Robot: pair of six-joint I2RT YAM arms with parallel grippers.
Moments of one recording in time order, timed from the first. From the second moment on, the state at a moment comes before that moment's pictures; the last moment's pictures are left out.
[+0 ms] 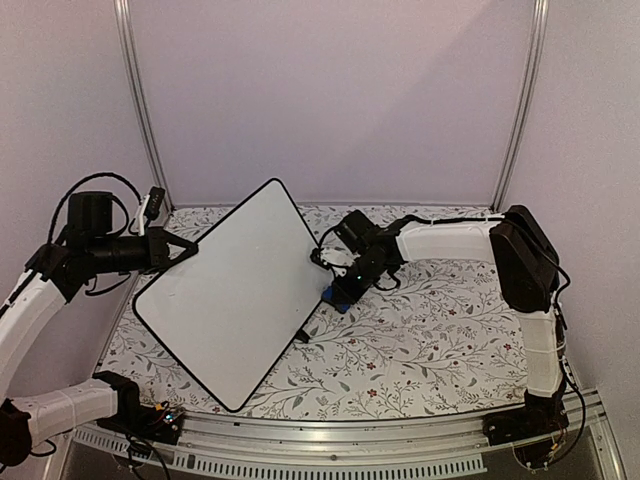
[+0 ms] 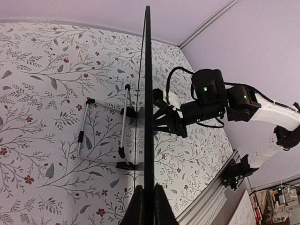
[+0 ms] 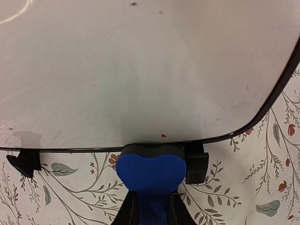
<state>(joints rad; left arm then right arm) -0.21 0.84 0.86 -0.54 0.60 -0.42 0.80 2.16 1.61 -0.55 -0.15 -0.12</state>
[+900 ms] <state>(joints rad) -0.22 0.80 0.91 -0.67 0.60 -0.39 0.87 2.10 1.64 -0.53 -0.13 -0.12</state>
